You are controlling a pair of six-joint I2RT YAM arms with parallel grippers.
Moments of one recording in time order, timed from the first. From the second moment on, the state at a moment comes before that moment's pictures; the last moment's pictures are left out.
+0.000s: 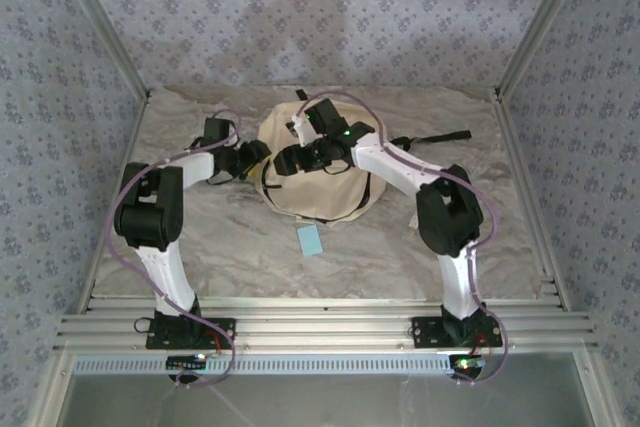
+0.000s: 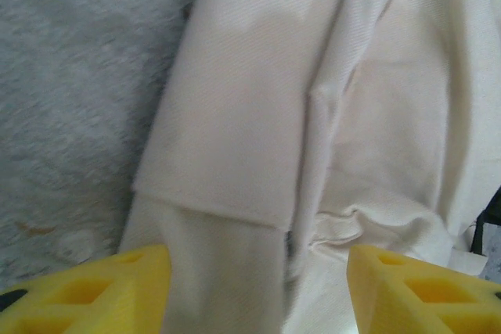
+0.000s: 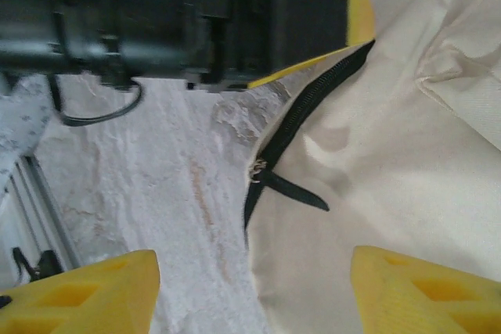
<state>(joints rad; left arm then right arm) -0.14 1.92 1.15 -0.13 0.47 -0.78 0.67 2.05 1.71 -0.53 -0.49 0.31</state>
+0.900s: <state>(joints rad) -0.06 1.85 1.00 -0.03 0.54 -0.86 0.71 2.31 1.80 -0.49 -0.65 0.30</state>
